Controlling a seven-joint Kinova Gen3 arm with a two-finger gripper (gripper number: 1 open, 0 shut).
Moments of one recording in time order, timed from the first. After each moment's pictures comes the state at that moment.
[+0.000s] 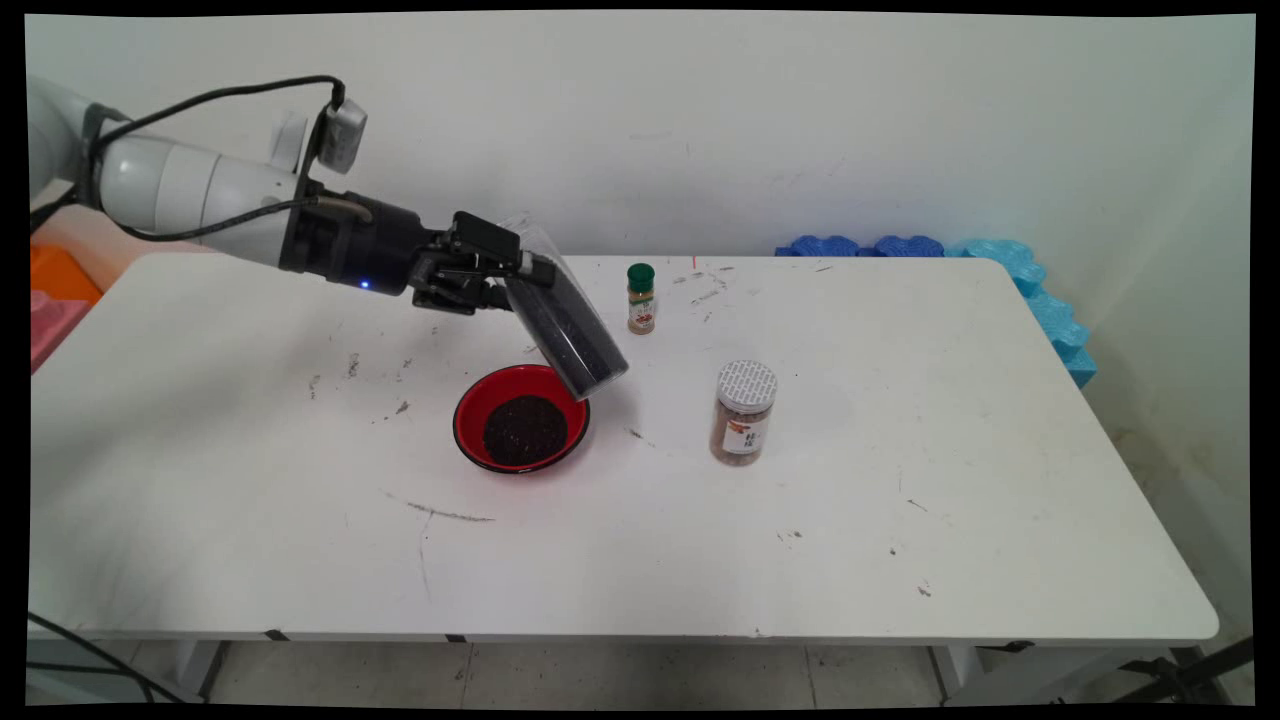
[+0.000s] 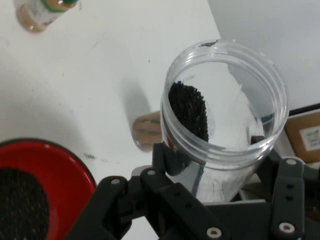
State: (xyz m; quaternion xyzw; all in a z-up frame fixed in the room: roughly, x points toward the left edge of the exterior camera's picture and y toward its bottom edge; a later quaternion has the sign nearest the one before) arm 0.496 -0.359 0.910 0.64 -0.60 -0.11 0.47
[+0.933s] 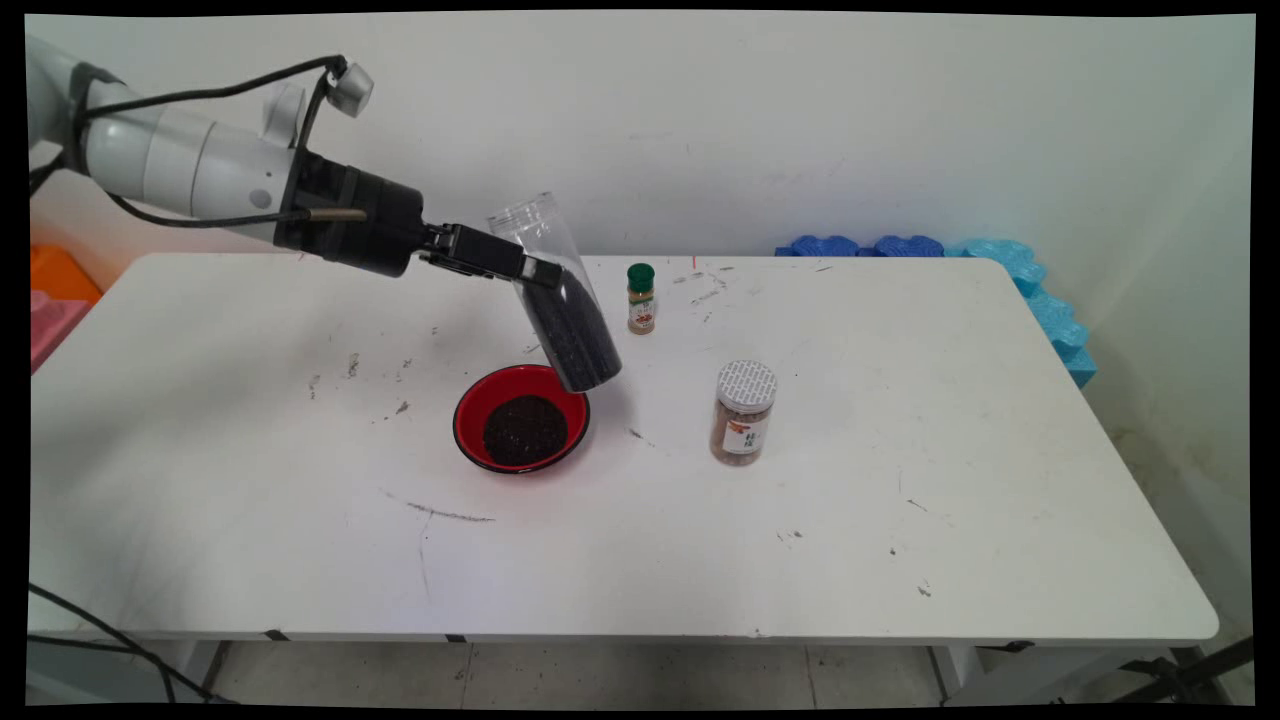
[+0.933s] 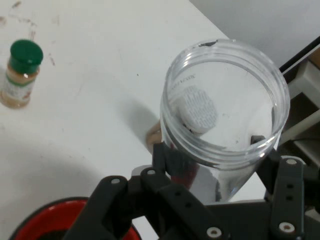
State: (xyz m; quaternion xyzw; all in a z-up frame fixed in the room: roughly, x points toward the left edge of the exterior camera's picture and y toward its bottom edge) arm 0.486 -0.361 0.936 0.49 -0.73 -0.01 0.48
